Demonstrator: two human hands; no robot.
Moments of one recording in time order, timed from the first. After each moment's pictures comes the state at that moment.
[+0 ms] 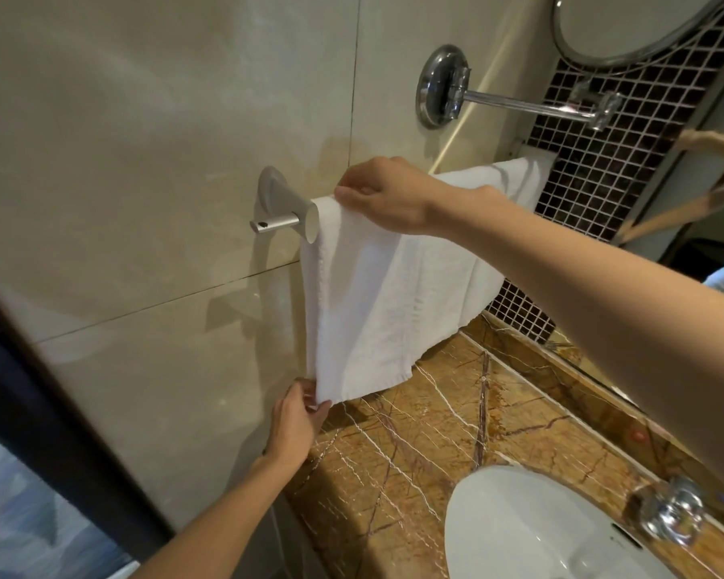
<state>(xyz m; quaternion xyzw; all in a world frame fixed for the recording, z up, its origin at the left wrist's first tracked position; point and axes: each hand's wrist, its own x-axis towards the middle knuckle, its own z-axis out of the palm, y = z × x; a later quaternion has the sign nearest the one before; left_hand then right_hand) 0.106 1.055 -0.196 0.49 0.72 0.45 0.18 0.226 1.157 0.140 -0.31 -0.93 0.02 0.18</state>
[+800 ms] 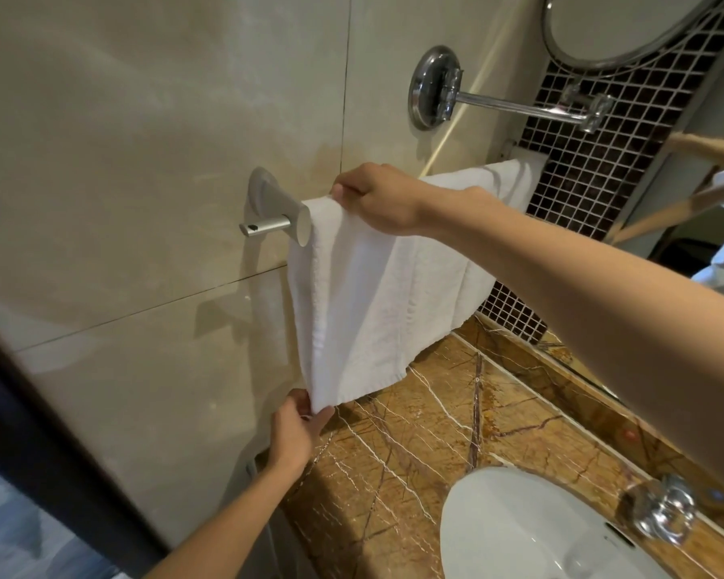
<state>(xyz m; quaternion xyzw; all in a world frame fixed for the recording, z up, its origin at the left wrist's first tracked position) 0.116 1.062 -0.208 0.41 0.70 0.52 0.28 0.223 1.163 0.139 -0.33 -0.93 0.06 0.15</state>
